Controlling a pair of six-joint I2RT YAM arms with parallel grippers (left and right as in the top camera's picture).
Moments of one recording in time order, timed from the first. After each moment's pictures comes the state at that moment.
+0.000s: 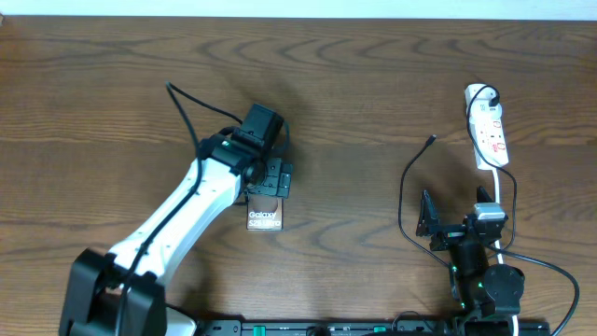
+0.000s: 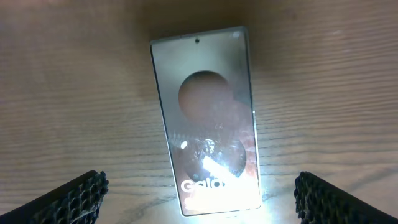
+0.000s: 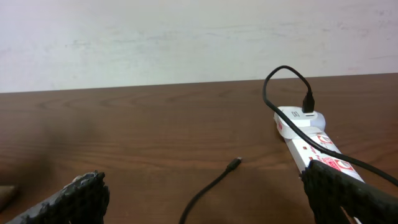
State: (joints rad) left arm -0.46 1.59 1.12 -0.87 -0.05 -0.31; right arm 0.02 0.01 0.01 -0.06 -0.08 0.06
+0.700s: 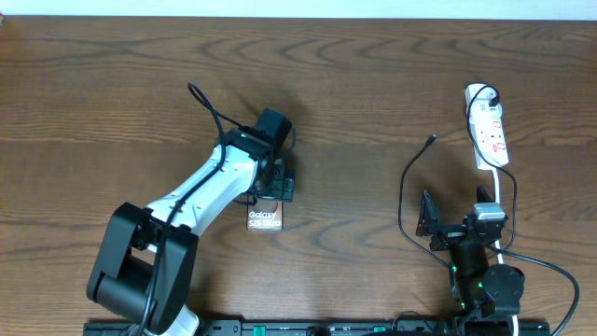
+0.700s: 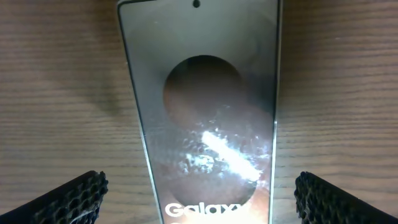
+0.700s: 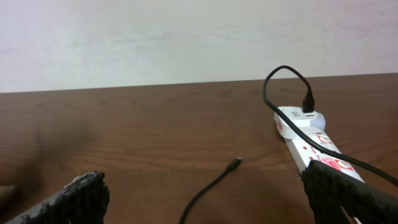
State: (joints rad) left arm -0.46 1.75 1.12 -0.84 -0.01 -0.36; right arm 0.02 0.01 0.01 -0.06 -0.08 0.06
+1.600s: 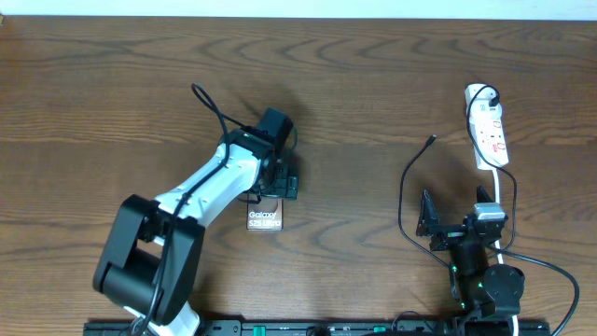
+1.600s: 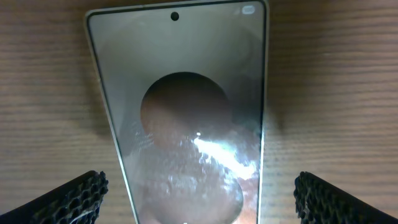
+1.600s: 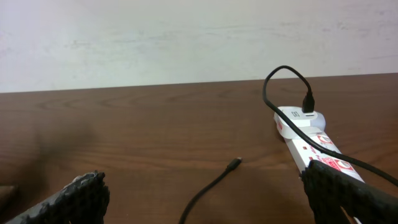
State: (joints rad) left arm -0.46 1.79 1.12 -0.78 0.01 -0.38; right arm 0.02 0.01 0.01 -0.06 -0.08 0.06
